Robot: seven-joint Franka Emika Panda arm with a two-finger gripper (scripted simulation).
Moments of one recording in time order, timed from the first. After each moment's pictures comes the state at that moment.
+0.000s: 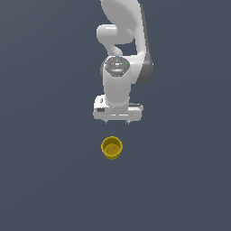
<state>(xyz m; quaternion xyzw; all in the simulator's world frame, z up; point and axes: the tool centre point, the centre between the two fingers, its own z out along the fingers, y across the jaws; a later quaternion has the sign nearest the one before) -0.016 0.009 0.158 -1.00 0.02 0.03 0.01</state>
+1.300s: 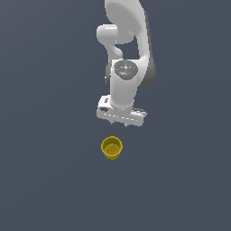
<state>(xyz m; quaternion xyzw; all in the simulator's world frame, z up) -0.011 0.016 0.149 -0.99 0.11 0.02 -0.02</state>
